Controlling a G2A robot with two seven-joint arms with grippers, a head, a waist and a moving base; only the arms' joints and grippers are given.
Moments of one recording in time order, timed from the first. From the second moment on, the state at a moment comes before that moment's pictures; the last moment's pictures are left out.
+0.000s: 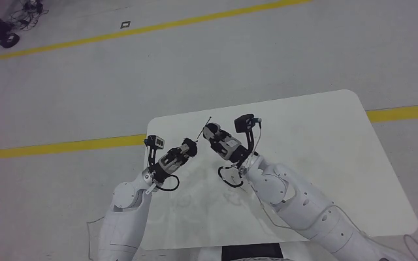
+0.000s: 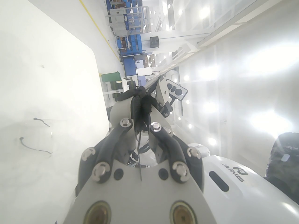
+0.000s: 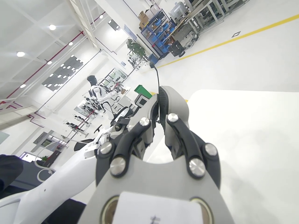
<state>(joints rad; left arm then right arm) 1.58 -1.14 -1.51 -1.57 -0.53 -0.34 -0.92 -1.28 -1.38 0.81 -1.61 -0.58 -0.14 -0.03</state>
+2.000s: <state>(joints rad) 1.58 -1.13 -1.49 -1.59 -0.54 -0.33 -0.89 -1.31 -1.41 0.84 -1.59 -0.60 -0.20 0.06</state>
